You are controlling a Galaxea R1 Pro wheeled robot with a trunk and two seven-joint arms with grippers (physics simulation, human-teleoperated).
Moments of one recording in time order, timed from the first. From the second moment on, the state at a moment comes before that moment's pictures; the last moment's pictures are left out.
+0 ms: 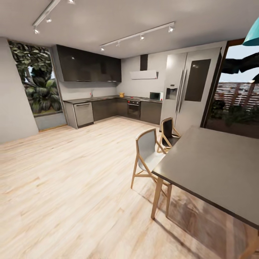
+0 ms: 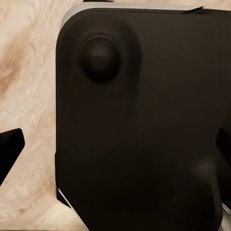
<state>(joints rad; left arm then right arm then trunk) 0.00 -0.01 0.02 -0.03 0.07 -0.01 0.00 0.00 0.00 0.00 0.01 0.00 -0.08 0.00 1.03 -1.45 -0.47</state>
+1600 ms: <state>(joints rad) 0.00 -0.01 0.02 -0.03 0.07 -0.01 0.00 0.00 0.00 0.00 0.01 0.00 -0.08 0.00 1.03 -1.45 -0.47</state>
